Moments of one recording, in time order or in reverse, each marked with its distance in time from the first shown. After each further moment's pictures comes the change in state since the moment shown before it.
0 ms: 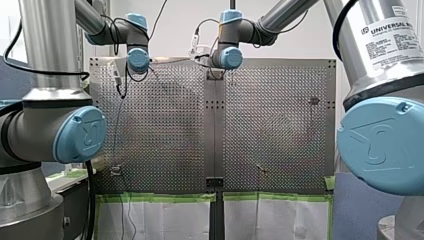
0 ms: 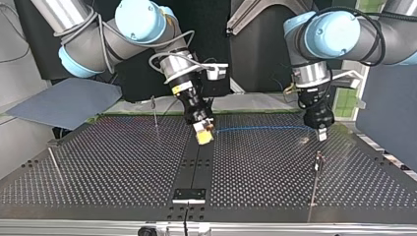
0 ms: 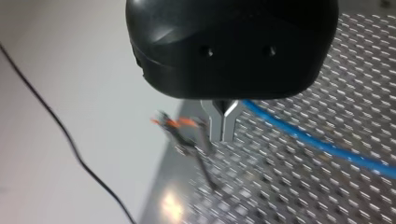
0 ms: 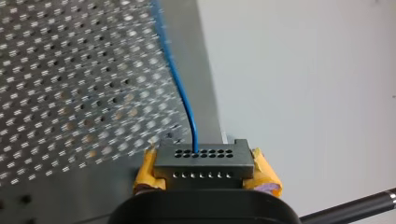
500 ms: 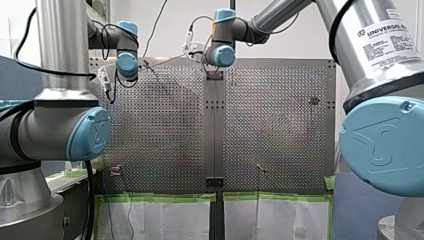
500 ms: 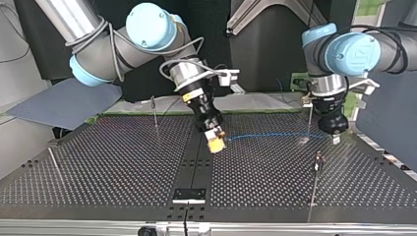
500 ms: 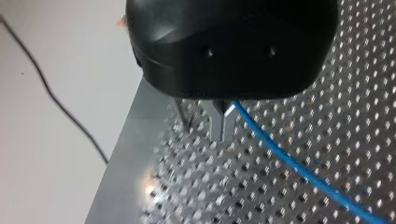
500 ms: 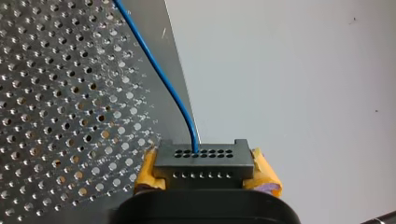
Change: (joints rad) left arm 0.153 -0.031 0.012 -0.060 0.130 -0.021; right arm 0.028 0.057 -0.098 0.000 -0.006 -0.002
